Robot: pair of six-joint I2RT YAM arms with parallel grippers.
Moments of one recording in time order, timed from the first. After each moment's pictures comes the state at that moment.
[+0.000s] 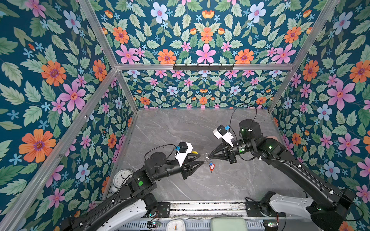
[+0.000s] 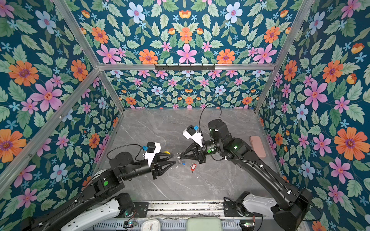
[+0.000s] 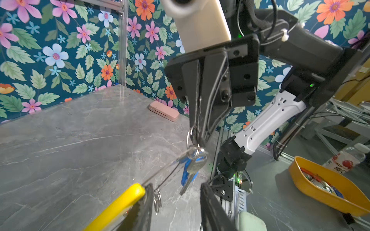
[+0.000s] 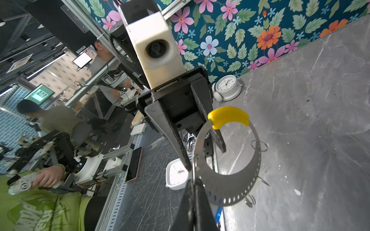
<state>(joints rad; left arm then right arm) -0.96 0.67 0.72 -0.16 0.32 -0.21 0.68 1.18 1.23 -0.57 -1.03 0.08</state>
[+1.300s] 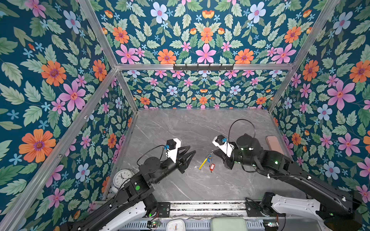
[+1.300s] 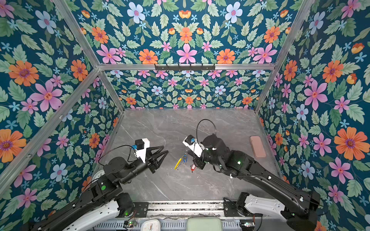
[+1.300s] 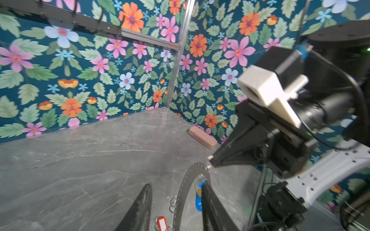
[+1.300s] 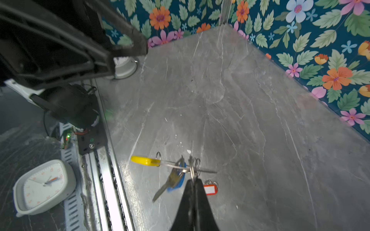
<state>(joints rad) -0.96 0.57 0.63 -0.03 0.04 -0.26 0.92 1.00 1.10 -0.59 -0.16 -0.07</state>
